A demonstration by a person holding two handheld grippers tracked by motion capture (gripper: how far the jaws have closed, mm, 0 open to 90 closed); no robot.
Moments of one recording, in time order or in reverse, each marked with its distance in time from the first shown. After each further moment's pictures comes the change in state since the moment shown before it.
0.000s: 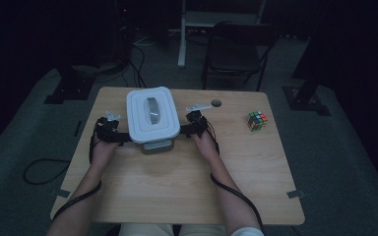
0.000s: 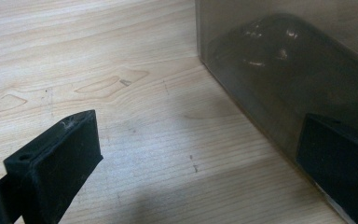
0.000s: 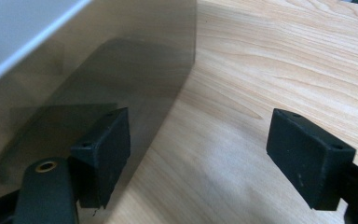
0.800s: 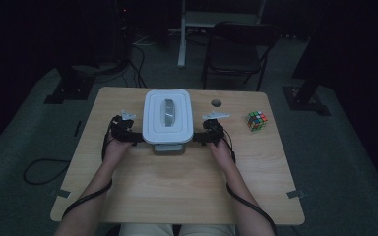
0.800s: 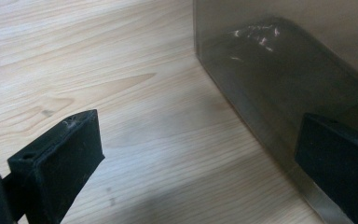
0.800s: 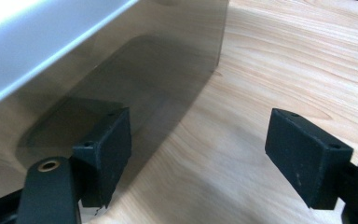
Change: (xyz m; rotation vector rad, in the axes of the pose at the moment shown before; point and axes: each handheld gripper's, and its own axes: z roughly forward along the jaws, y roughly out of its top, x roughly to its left) left arm -0.045 0.018 0.007 0.001 -0.092 0.056; right arm -0.021 -0.034 -0.053 -0.026 -0.016 0.004
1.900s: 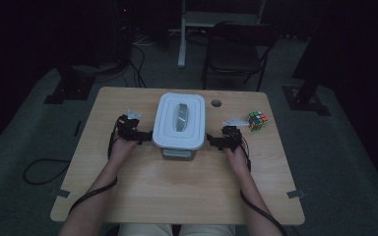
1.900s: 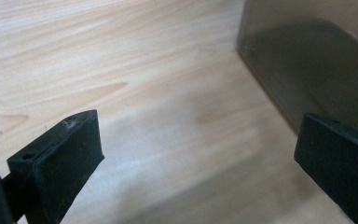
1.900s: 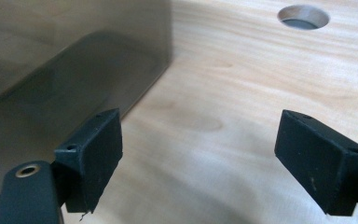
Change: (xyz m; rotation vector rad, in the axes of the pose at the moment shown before) left arm 0.001 0.006 0.026 -0.008 -0.051 0.000; right arm -0.044 -0.035 -0.024 -0.022 -0.132 0.062
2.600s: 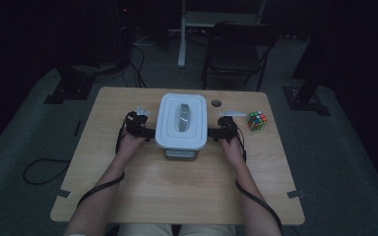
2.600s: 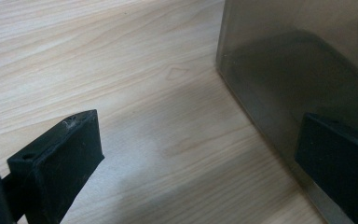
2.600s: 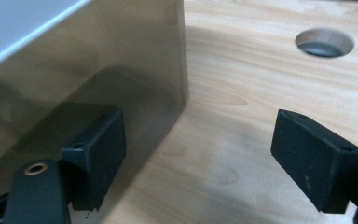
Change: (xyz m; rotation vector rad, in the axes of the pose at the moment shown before) left arm -0.021 0.014 0.011 0.014 -0.042 0.015; right arm -0.002 0.025 0.015 -0.018 0.072 0.051
